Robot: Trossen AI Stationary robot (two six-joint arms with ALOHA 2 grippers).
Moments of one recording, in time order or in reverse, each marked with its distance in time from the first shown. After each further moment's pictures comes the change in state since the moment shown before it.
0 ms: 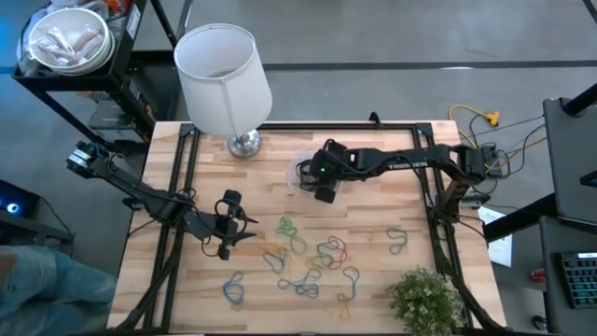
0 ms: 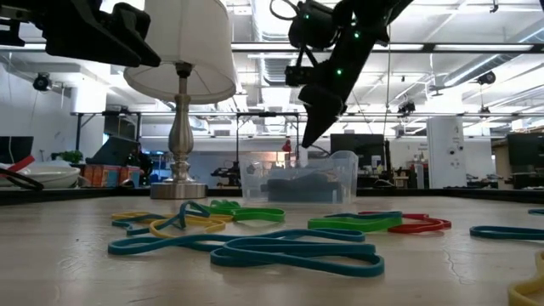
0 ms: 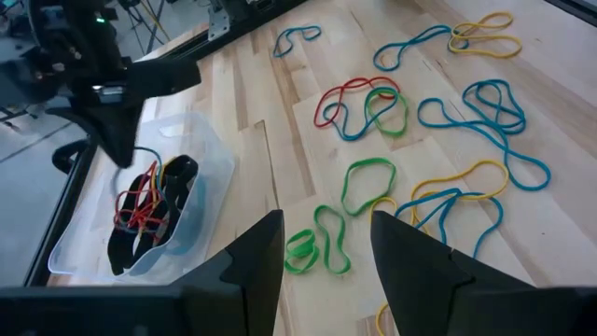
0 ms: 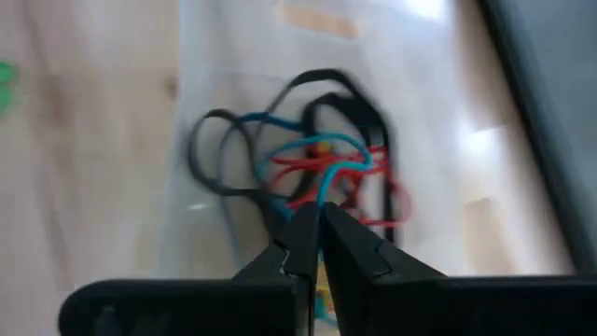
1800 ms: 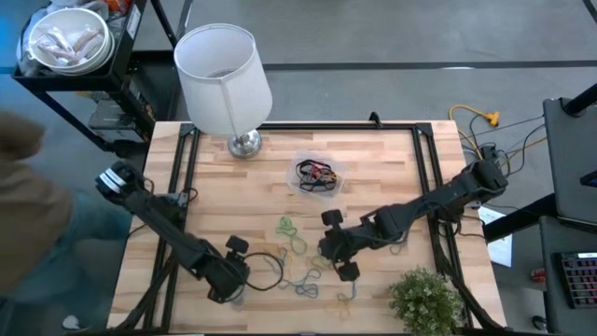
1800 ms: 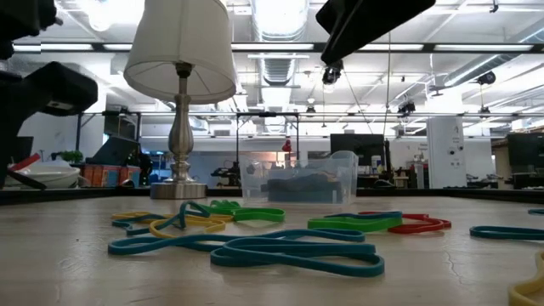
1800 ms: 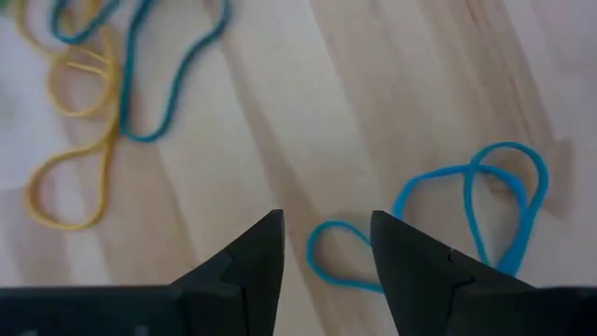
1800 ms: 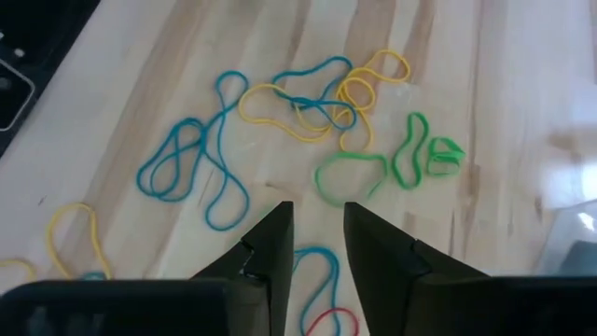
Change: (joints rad) left arm -0.261 0.594 0.286 -0.352 0.277 -0.529; right arm 0.569 -0.101 -0.019 0.062 -0.083 0.027
